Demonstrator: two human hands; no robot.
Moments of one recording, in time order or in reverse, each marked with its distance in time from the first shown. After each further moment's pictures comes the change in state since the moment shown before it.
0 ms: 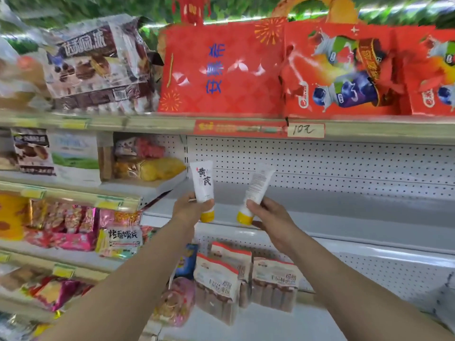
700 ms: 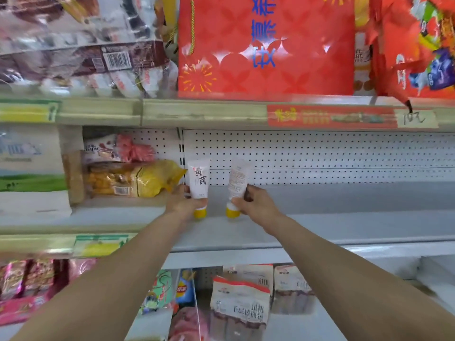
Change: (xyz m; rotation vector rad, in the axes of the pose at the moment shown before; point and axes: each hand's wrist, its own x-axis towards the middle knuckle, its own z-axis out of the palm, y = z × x) left_hand 0.237 -0.017 -0.087 0.263 -0.215 0.112; right_hand 0.188 0.059 0.143 -0.473 0.300 -0.023
